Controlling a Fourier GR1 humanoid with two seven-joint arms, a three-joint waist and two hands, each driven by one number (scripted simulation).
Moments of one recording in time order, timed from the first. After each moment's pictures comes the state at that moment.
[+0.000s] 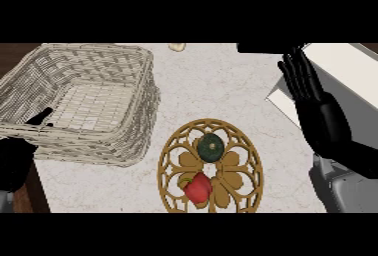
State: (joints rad) left arm 0.02 0.51 0.00 -1.56 0.39 0.24 0.20; right arm -0.30 -0.25 0.14 -1.69 -0.13 -0.06 -0.12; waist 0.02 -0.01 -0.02
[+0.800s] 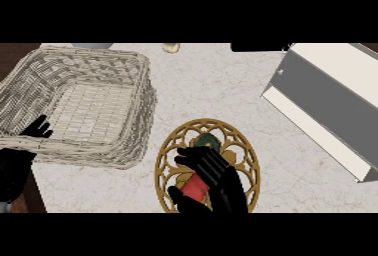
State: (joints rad) left arm 0.08 0.51 0.00 -1.50 0.36 0.15 0.04; right arm -0.06 -0.03 0.73 -1.60 0.65 -0.66 -0.07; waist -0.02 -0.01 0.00
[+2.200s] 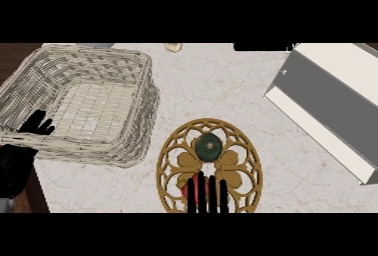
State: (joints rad) left arm 0.05 0.50 0.01 -1.48 0.37 0.13 0.01; right arm 0.11 0.00 1.06 -1.73 1.68 0.20 0.94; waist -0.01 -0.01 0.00
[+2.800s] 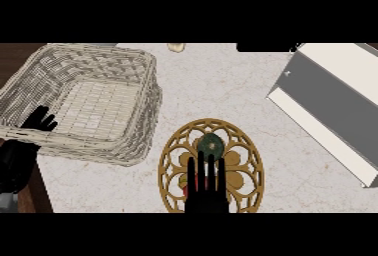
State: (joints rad) left arm 0.02 0.48 0.02 -1.47 0.36 0.12 0.01; right arm -0.11 -0.01 1.00 -1.65 1.51 0.29 1.00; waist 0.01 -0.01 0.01
